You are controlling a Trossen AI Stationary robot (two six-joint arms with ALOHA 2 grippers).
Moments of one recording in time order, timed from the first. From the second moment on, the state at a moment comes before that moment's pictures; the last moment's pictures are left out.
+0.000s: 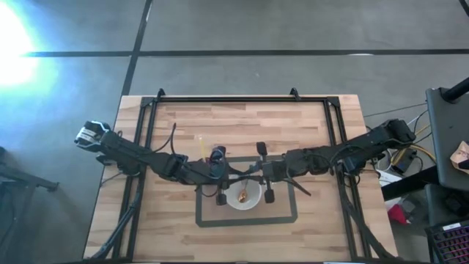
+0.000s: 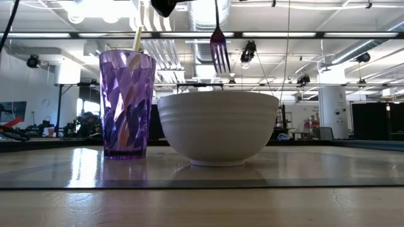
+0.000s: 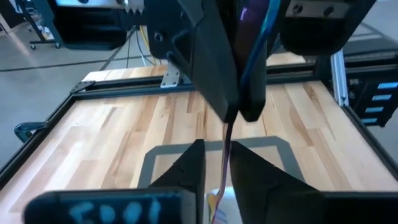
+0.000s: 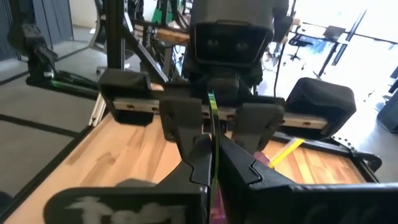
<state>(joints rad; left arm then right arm) -0.32 1.46 1.07 0.09 -0.38 -0.03 0.28 1.44 1.00 0.26 0.16 -0.11</state>
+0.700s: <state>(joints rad) -0.32 1.45 1.18 -0.16 -0.39 -0.08 0.27 1.24 1.00 -0.05 0.31 -0.16</state>
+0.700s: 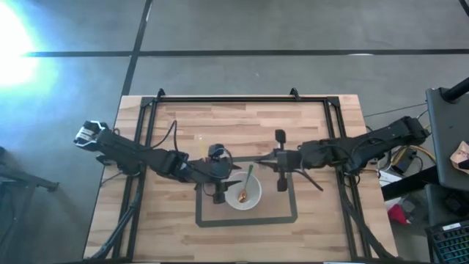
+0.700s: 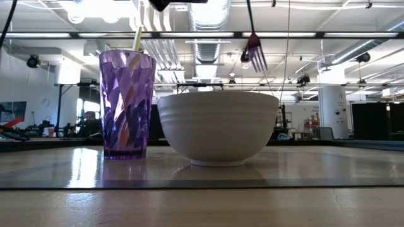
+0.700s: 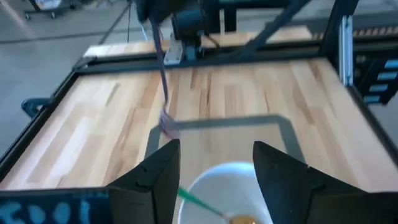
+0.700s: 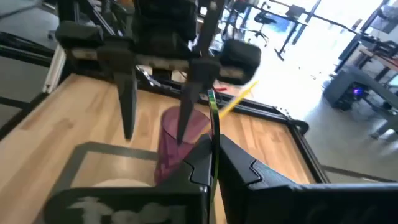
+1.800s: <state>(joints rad) -0.33 1.40 1.16 -0.26 -0.38 -0.12 0.02 1.17 0.69 0.38 0.09 0.35</state>
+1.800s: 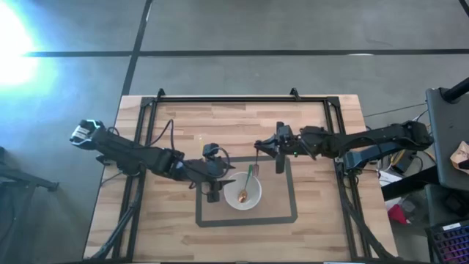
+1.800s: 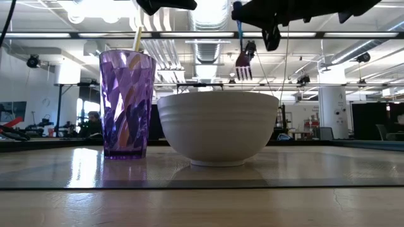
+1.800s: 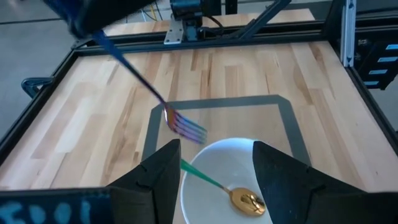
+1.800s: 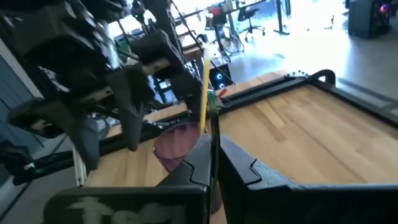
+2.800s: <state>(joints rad) -0.34 1.36 1.15 -0.27 -0.38 -0.12 0.02 1.64 0.72 0.80 0.02 0.52</state>
